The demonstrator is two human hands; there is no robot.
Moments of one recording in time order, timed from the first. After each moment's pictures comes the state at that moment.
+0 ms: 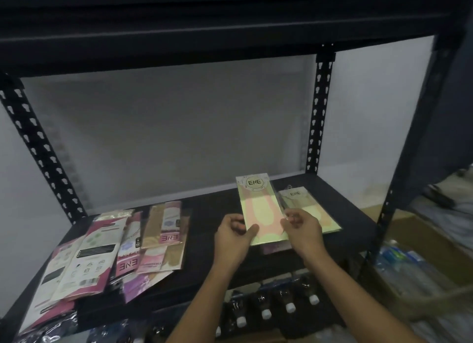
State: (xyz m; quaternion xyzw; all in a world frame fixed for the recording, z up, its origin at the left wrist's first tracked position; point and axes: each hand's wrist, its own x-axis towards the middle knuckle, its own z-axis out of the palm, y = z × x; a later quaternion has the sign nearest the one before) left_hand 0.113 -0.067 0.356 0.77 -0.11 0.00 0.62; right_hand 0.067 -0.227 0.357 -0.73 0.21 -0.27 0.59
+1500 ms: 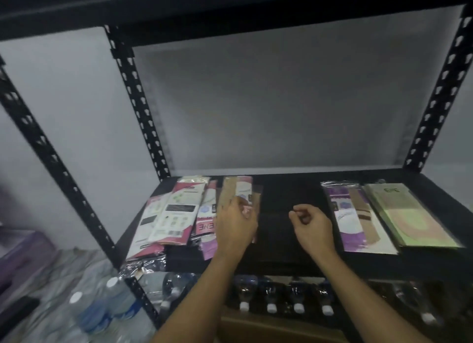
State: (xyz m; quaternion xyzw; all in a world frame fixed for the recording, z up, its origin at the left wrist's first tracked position) left_hand 0.141 0.070 0.352 0.90 0.02 0.22 0.36; right_hand 0.134 -0.100 0.326 -0.82 0.07 -0.25 0.51
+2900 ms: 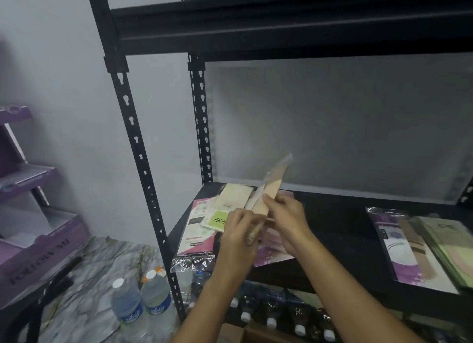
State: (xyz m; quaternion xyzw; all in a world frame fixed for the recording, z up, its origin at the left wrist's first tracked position) left_hand 0.086 0.178 0.366 0.81 -0.20 0.37 0.40; right_hand 0.131 0.064 0.414 -0.65 0.02 -0.01 0.76
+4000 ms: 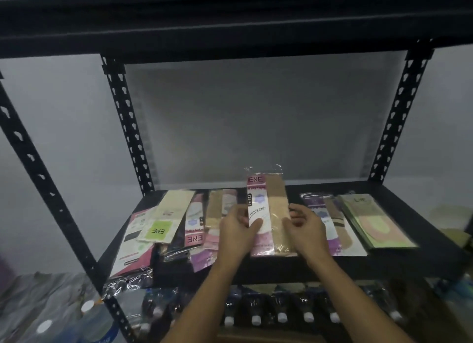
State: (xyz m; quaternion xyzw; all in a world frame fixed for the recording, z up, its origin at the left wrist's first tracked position) left_hand 0.130 0.049 0.366 0.82 -0.05 0.09 0.57; right_hand 0.105 -0.105 0.368 -0.80 0.13 -0.23 0.55
